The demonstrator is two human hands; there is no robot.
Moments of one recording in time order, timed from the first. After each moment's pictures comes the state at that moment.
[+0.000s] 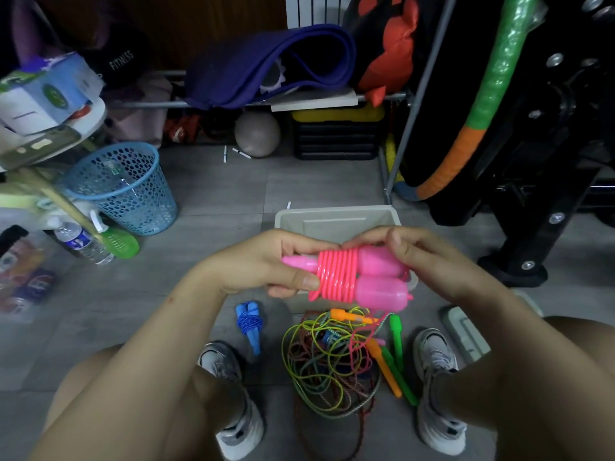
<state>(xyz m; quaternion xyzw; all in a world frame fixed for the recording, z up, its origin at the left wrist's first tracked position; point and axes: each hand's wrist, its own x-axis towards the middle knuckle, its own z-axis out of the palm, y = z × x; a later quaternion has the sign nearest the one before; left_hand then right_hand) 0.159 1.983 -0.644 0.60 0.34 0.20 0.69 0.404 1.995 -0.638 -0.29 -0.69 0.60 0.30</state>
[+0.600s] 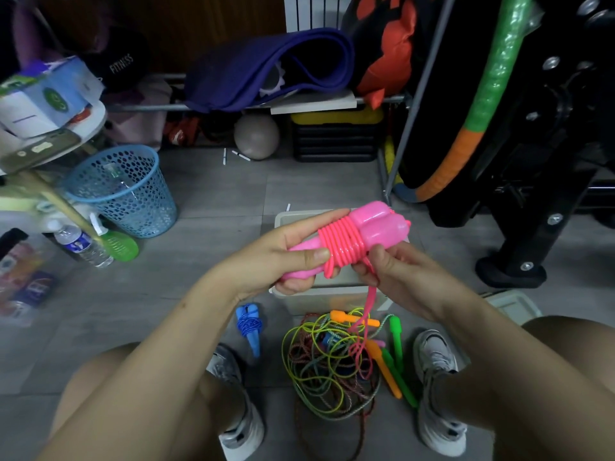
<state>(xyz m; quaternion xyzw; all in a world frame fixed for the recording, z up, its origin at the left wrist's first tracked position) 0.171 1.982 -0.647 0.55 0.33 0.29 0.71 0.385 1.991 -0.672 -0.26 -0.52 0.74 0.35</state>
